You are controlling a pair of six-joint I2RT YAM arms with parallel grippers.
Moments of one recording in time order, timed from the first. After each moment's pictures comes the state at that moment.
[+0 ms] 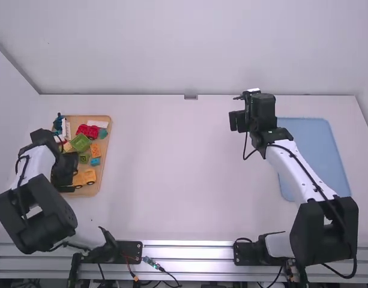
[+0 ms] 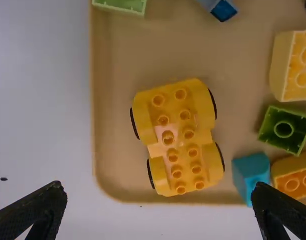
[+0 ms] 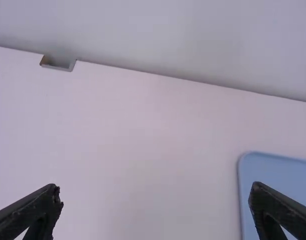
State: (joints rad) left arm 0.62 1.58 1.04 -0.89 -0.06 -1.09; right arm 0.18 1.49 1.08 -0.25 0.10 -0.10
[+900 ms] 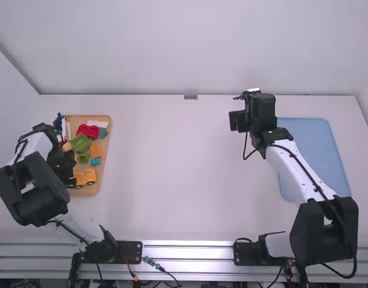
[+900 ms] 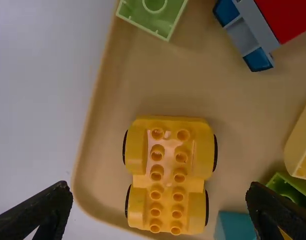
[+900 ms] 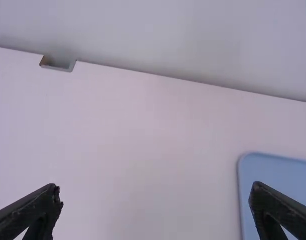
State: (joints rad) left arm 0.62 1.81 1.23 -1.00 -0.11 -1.34; right arm 0.18 1.49 1.08 -0.24 0.10 -0.10
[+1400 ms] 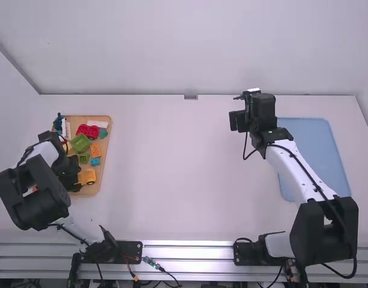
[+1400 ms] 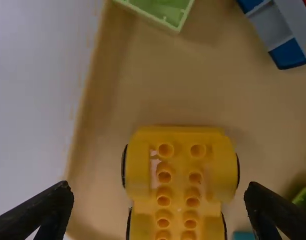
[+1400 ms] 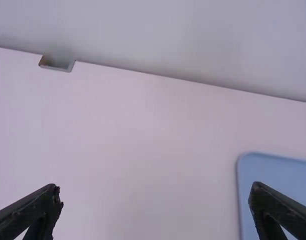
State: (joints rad) left arm 0.62 1.77 1.06 -0.80 -0.10 -1.33; right arm 0.18 1.49 1.08 -0.24 0.11 -0.10
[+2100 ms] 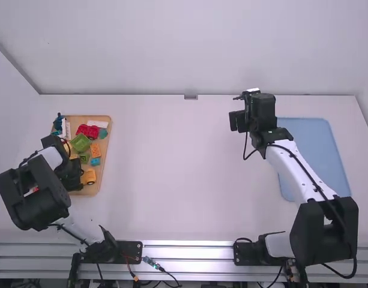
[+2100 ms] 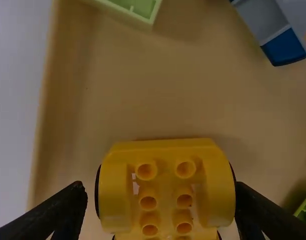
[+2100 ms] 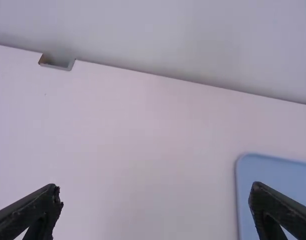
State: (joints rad) left arm 0.62 1.76 0.97 -0.64 -0.09 -1.29; right arm 0.18 1.49 1.08 -0.24 0.11 -0.11
